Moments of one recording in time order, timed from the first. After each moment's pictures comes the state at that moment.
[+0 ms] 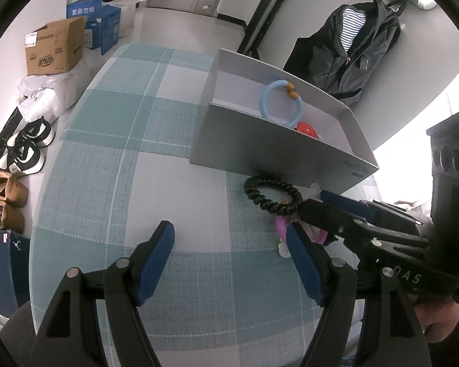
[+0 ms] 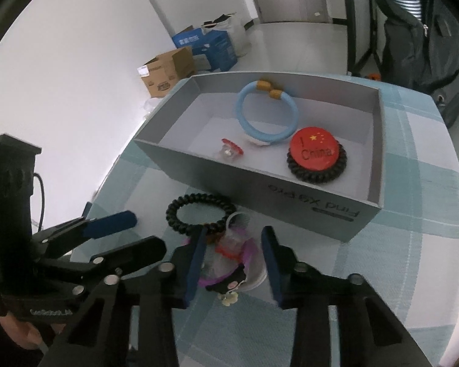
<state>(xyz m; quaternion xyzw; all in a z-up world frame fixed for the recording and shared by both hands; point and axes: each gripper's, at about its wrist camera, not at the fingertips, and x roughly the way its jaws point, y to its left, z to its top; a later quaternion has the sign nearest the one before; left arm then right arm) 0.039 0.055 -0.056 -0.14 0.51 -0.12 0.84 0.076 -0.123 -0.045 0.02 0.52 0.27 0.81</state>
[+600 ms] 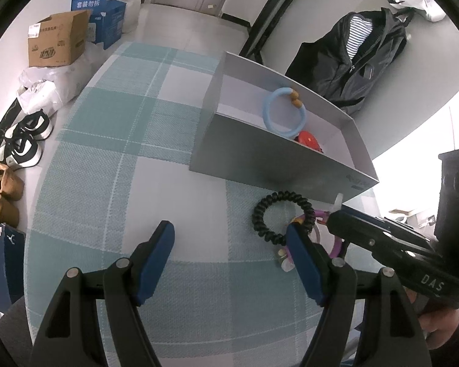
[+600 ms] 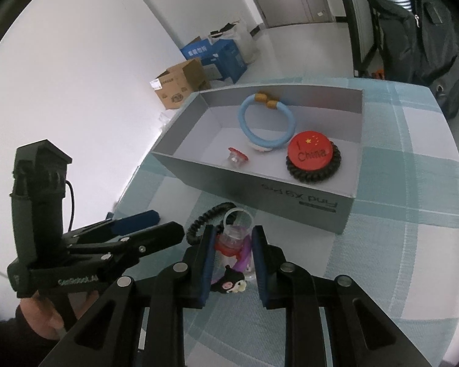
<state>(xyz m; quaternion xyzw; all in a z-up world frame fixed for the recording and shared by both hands) 0.046 0.058 -0.056 -0.17 0.51 -0.12 0.83 0.070 -0.147 -0.032 0.08 0.50 0.30 0.81</state>
